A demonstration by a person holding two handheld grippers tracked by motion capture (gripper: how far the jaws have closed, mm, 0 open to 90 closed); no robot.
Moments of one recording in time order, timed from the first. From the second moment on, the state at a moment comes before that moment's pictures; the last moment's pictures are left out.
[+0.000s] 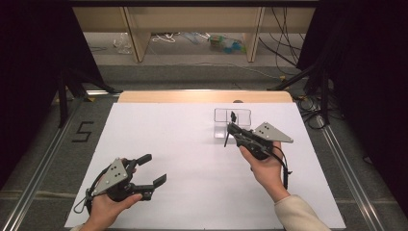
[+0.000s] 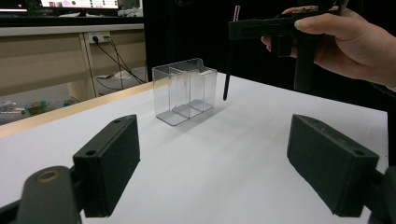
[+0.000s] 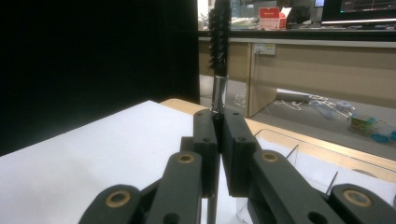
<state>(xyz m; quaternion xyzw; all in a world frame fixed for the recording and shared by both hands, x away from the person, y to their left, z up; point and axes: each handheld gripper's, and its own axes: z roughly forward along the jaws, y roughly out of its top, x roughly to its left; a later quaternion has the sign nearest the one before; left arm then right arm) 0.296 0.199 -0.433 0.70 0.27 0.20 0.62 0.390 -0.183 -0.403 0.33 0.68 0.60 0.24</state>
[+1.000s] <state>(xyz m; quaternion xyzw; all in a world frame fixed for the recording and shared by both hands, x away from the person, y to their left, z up) 0.297 0.199 -0.434 0.70 0.27 0.20 0.62 0.397 -0.181 -0.402 0.33 0.68 0.60 0.24</state>
